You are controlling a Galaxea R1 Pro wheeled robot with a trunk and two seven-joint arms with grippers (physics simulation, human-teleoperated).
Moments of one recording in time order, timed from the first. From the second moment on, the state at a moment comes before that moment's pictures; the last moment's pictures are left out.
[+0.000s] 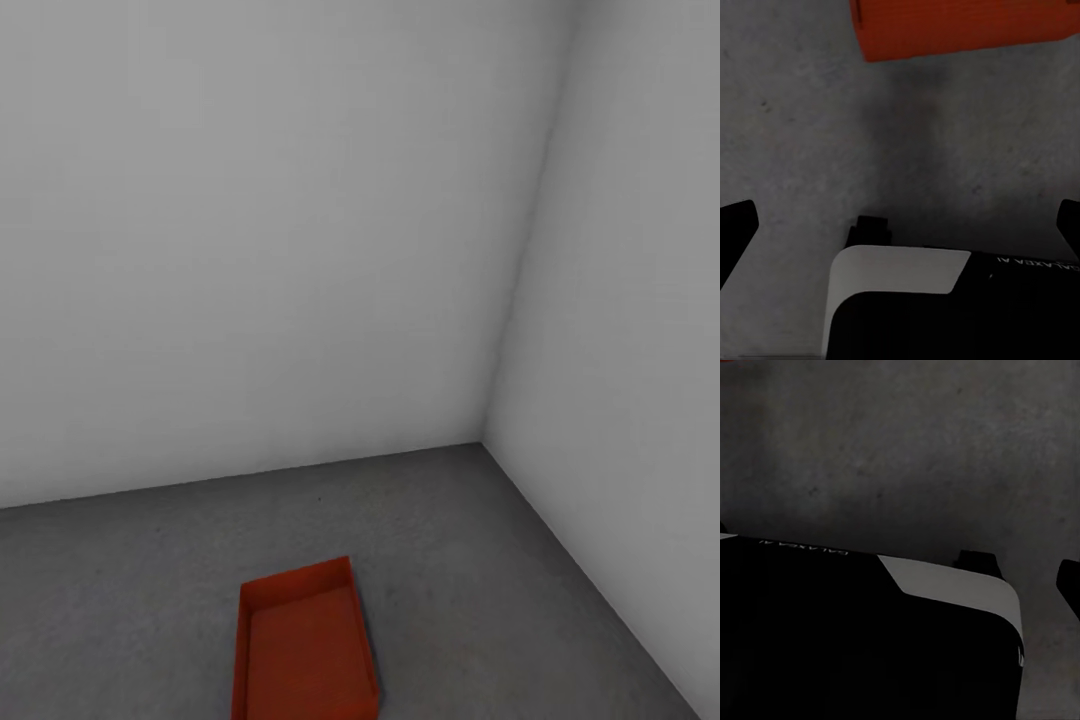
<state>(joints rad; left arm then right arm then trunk) -0.37 0.03 0.07 0.00 0.08 0.02 -0.04 -0.24 0.06 0.51 0.03 -0.43 -0.16 0.09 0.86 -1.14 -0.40</state>
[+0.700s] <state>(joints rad) -0.37 0.02 0.07 0.00 0.08 0.01 -0.04 -0.24 0.06 0.51 0.03 -0.47 -0.16 0.09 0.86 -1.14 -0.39</state>
